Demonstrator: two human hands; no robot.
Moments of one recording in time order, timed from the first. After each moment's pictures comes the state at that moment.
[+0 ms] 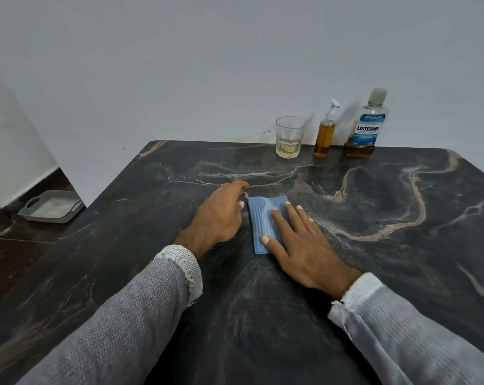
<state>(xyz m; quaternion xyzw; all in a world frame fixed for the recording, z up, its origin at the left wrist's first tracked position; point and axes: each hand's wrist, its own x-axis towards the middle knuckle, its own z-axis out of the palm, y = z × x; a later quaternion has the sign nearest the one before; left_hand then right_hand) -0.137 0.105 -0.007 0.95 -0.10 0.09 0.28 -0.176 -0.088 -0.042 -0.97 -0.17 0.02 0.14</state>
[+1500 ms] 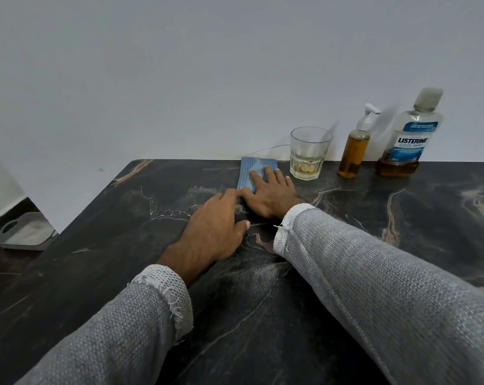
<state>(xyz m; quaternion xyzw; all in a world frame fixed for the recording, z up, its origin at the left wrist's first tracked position) -0.038 0.129 -0.018 0.97 -0.08 0.08 0.20 0.069 -0.001 -0.042 -0.99 -0.12 0.00 0.11</state>
